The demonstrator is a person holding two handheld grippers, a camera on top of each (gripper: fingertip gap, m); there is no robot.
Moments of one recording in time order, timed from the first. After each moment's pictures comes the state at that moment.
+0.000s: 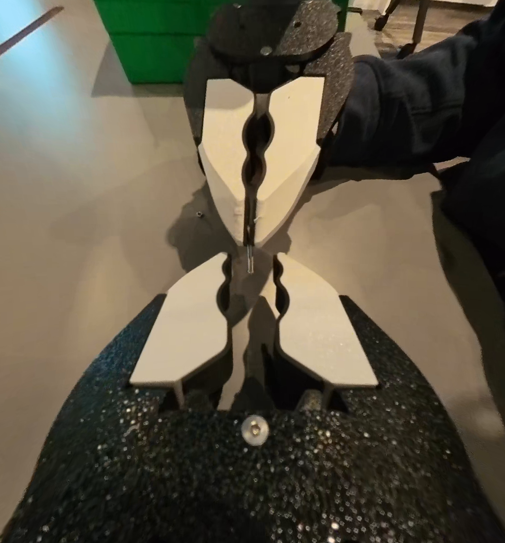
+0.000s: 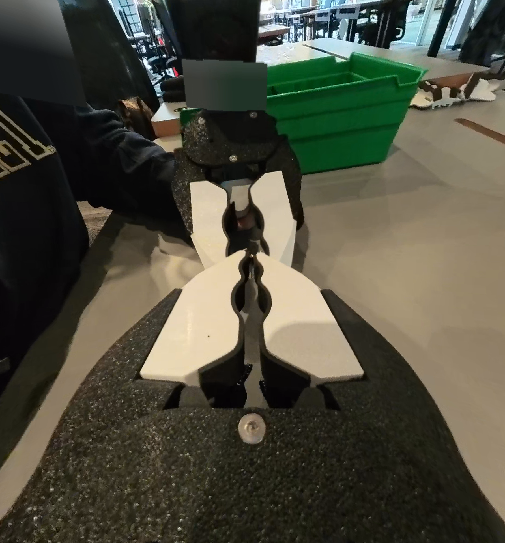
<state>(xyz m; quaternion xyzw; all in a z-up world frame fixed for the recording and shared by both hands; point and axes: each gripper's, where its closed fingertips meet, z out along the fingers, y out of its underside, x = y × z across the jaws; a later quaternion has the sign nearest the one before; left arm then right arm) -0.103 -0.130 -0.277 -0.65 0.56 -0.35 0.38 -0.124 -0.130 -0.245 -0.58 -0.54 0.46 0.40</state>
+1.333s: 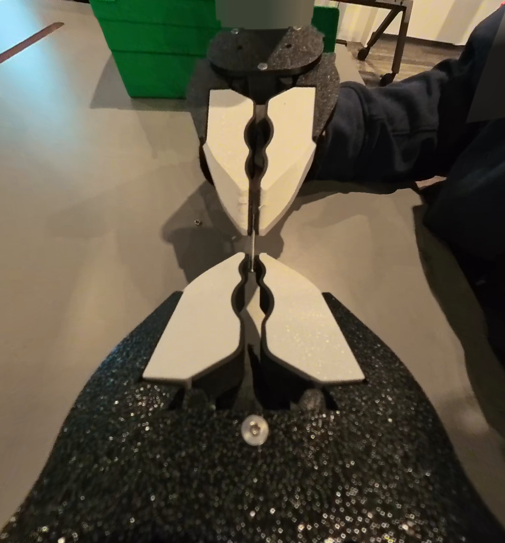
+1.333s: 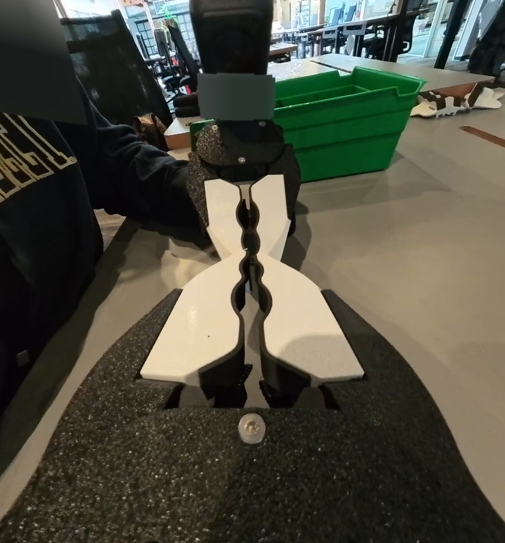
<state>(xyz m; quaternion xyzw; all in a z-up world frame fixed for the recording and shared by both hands) -0.102 -0.130 -0.269 -0.64 0.54 -0.39 0.38 -0.117 -0.130 -0.239 -0.57 -0.53 0.49 0.40</state>
